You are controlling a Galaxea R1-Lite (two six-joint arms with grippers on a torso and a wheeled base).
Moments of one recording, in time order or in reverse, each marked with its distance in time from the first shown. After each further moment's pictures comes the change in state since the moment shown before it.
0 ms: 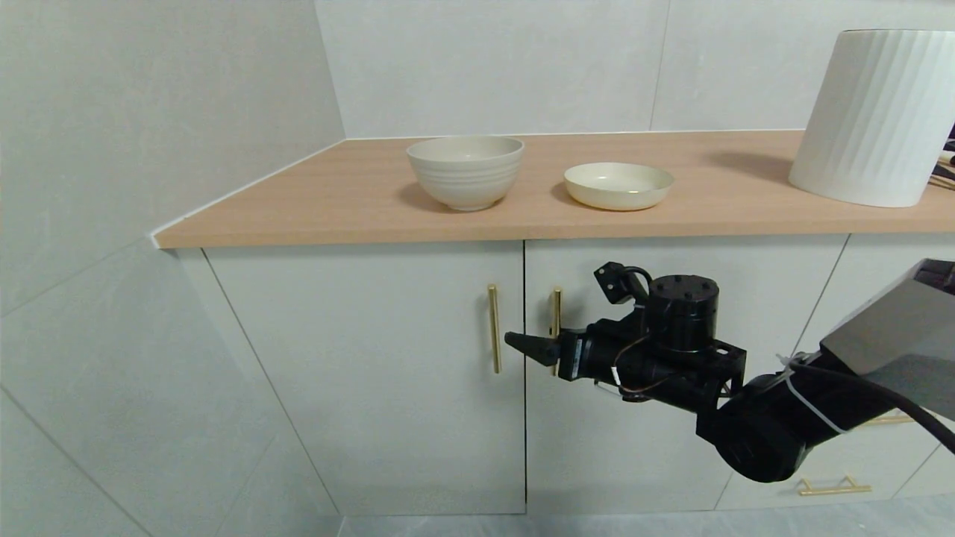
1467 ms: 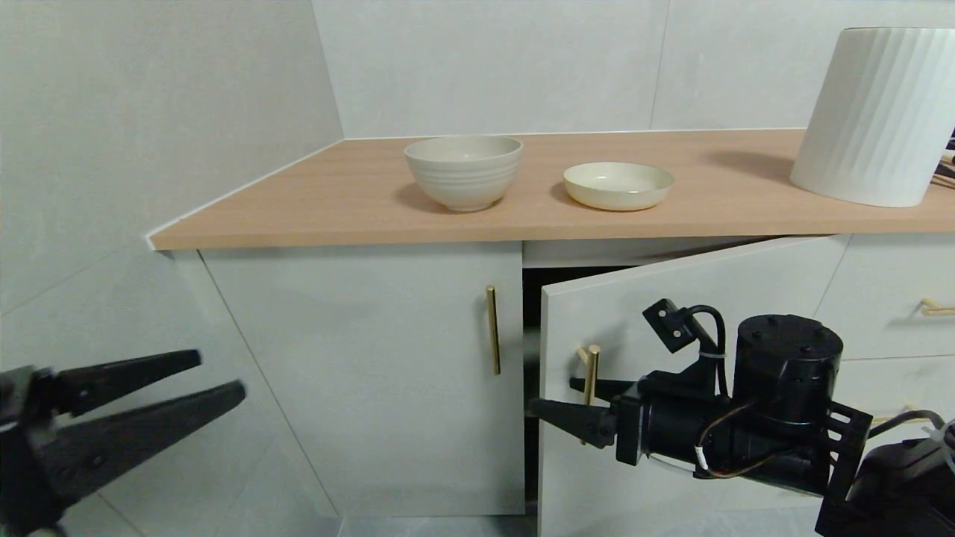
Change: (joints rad) left arm -0.125 0.995 -0.620 -0.126 -0.546 -0.167; right arm 0.088 -0.253 0.376 -0.118 0.098 0.037
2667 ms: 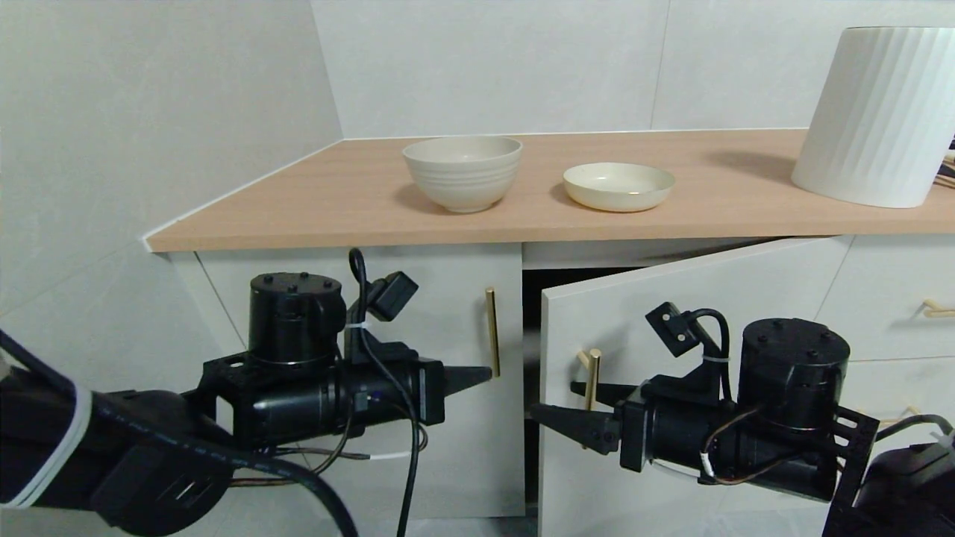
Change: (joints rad) left arm -0.384 0.786 -0.076 -0.602 0.049 -0.230; right arm -0.001 -0.003 0.017 -0.001 0.010 0.009
